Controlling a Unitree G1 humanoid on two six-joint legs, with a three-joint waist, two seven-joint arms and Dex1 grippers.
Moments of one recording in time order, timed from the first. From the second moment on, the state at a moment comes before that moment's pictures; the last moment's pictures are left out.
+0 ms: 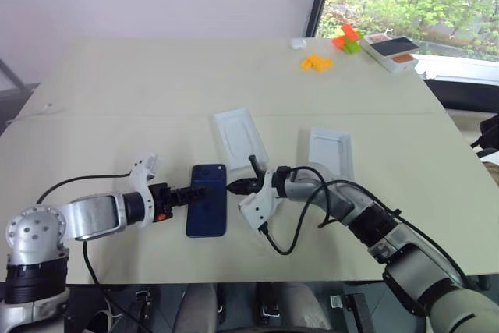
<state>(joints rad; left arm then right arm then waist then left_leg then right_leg) -0.20 0.70 0.23 -0.19 -1.81 1.32 0.35 -0.65 -0.43 0.61 0.29 -0.65 -0.55 0.66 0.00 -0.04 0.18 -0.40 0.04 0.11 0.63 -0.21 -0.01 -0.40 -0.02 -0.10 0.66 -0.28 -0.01</state>
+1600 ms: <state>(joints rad) -0.08 0.77 0.09 -0.24 -1.98 1.01 0.29 -0.64 -0.39 0.58 0.30 -0.61 -0.50 0.68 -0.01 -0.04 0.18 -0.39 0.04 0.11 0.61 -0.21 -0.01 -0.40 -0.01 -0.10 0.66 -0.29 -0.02</state>
